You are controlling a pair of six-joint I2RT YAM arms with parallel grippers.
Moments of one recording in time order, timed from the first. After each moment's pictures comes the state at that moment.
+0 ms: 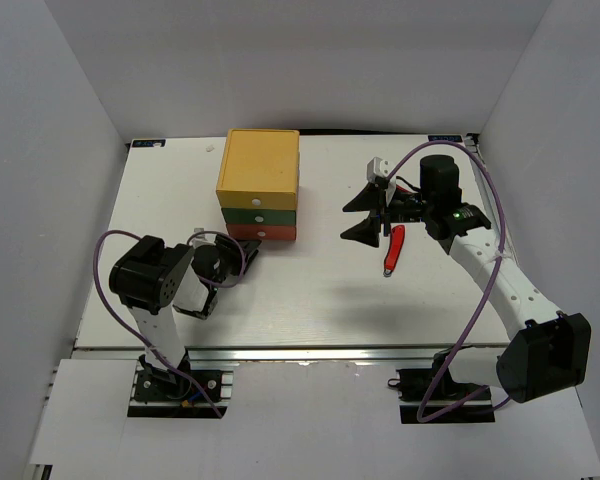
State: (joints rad) left arm -0.30 1.86 0.31 1.24 0.10 -1.36; right arm 0.33 1.27 1.10 -0.29 -1.10 -0.45
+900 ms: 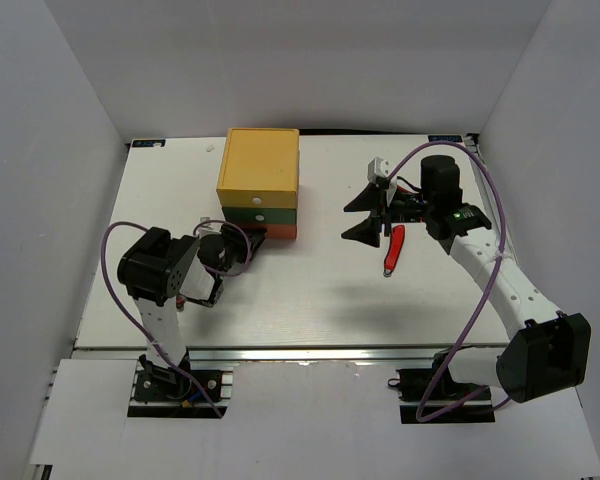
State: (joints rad) left arm -0.30 1.94 0.44 1.24 0.12 -1.39; right arm 0.32 1.27 1.10 -0.29 -1.10 -0.45
